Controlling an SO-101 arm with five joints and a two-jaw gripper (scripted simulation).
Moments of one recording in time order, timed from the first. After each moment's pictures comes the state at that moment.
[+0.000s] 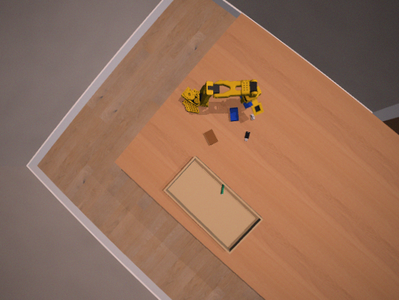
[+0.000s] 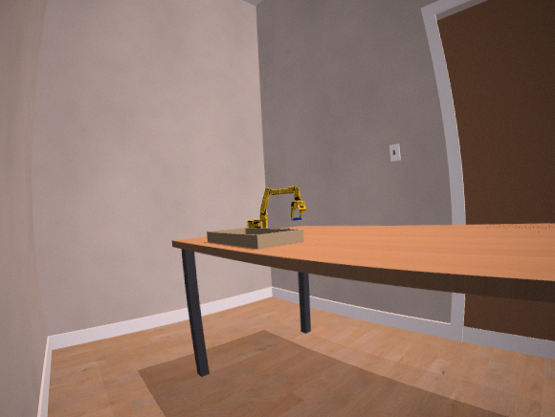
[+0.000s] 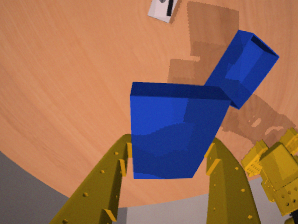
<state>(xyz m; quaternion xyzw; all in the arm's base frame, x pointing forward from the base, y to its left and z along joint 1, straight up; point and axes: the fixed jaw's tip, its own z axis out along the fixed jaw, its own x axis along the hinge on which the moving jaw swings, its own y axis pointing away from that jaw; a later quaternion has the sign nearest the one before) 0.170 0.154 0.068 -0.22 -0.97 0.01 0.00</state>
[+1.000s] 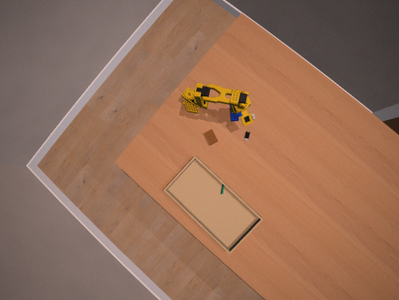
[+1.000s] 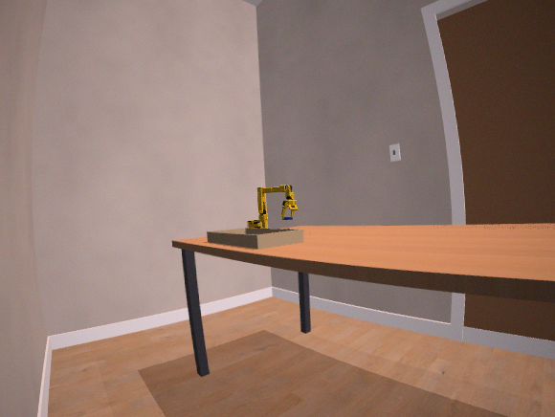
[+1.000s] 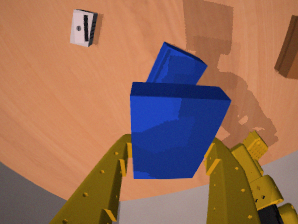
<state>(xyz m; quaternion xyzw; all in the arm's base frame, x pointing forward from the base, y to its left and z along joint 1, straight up) 0.164 0.094 0.074 -0.22 -0.97 0.02 0.02</state>
